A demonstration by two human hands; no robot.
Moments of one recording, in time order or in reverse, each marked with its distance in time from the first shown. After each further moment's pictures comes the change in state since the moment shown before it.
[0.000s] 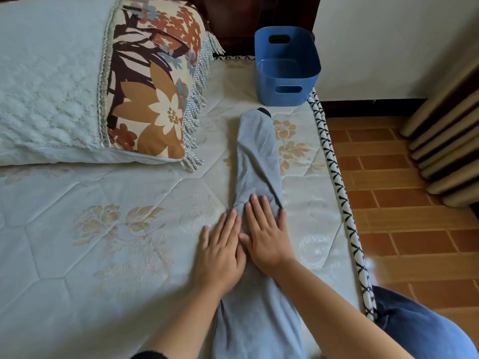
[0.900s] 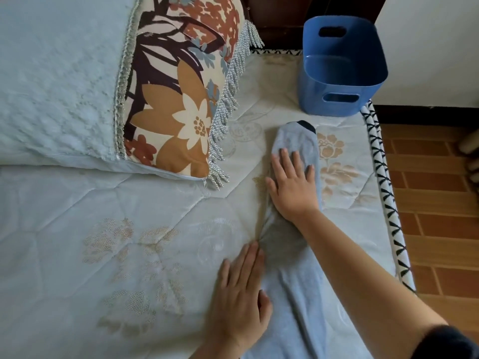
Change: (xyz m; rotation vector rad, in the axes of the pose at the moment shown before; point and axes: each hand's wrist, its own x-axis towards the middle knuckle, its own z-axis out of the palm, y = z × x) left_hand 0.003 -0.004 0.008 -0.027 0.026 -0.051; right_hand 0.158 0.025 -0.038 0.045 0.017 0.028
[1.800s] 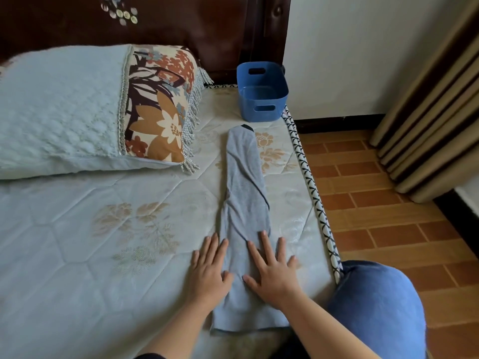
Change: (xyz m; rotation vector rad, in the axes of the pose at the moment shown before) left_hand -0.085 -0.004 -0.009 0.031 -0.108 0.028; right_hand -0.284 -0.030 0.027 -0.048 -0.238 0.161
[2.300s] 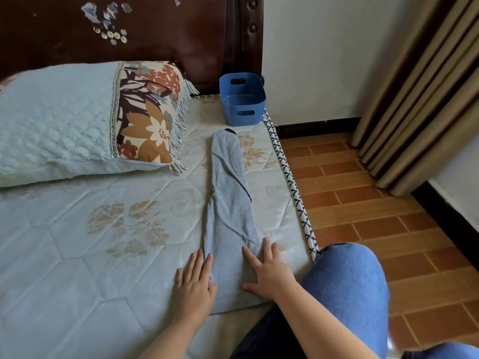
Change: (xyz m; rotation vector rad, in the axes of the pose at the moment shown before) left_hand -0.062 0.009 0.015 0.044 0.176 0.013; right_hand -0.043 0.019 -0.009 -0.023 -0.228 -0.027
